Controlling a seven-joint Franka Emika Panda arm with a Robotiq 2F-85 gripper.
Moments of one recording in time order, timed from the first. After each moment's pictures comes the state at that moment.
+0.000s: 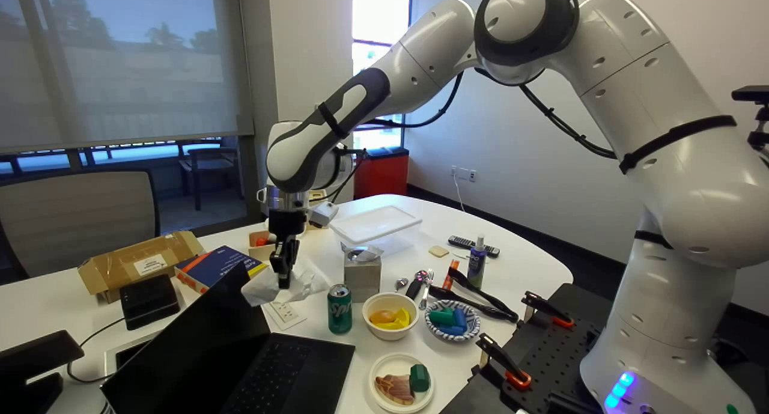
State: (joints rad) arm 0.13 0.71 0.32 -1.72 0.02 2.37 -0.44
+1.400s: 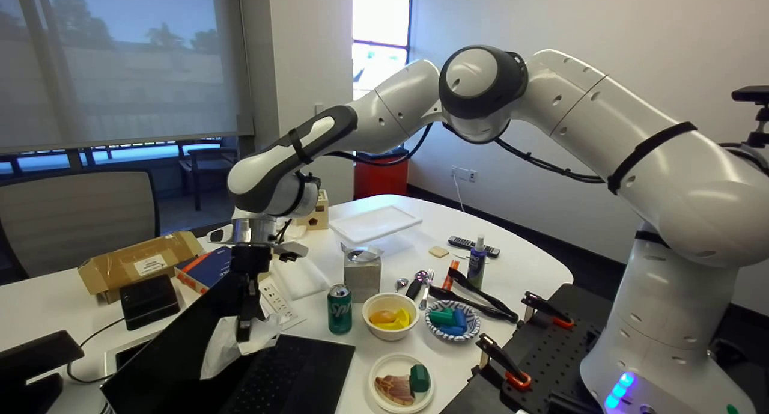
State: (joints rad) arm 0.11 1.04 0.51 -1.37 0.11 2.12 -1.00
